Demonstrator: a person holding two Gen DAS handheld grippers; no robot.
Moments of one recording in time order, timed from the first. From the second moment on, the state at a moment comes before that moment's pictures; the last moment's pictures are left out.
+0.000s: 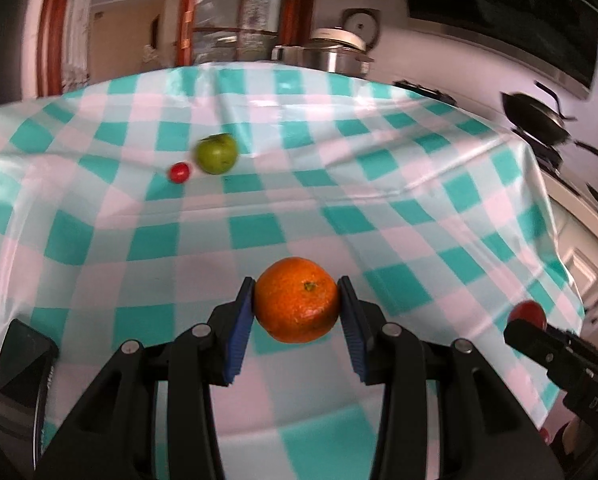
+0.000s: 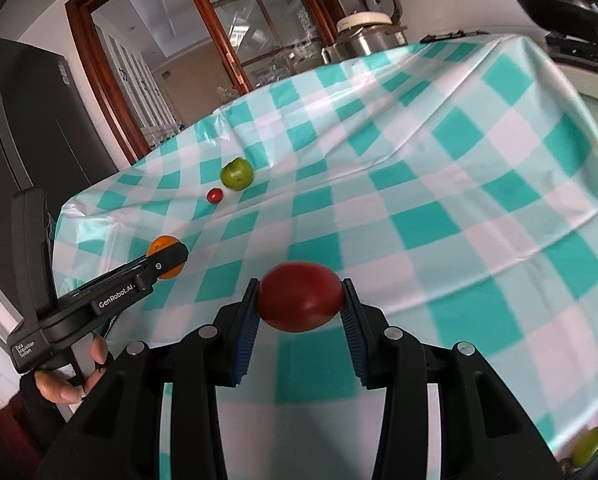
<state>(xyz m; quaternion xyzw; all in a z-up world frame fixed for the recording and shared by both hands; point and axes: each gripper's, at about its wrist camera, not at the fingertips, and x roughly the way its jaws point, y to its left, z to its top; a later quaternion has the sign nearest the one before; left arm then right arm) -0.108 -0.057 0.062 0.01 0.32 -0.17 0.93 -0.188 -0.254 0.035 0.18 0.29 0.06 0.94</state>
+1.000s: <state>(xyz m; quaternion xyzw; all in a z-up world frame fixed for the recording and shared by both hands) -0.313 -0.328 -0.033 0.30 0.35 -0.53 0.71 -0.394 -0.470 -0.062 0.22 0.36 -0.21 0.88</state>
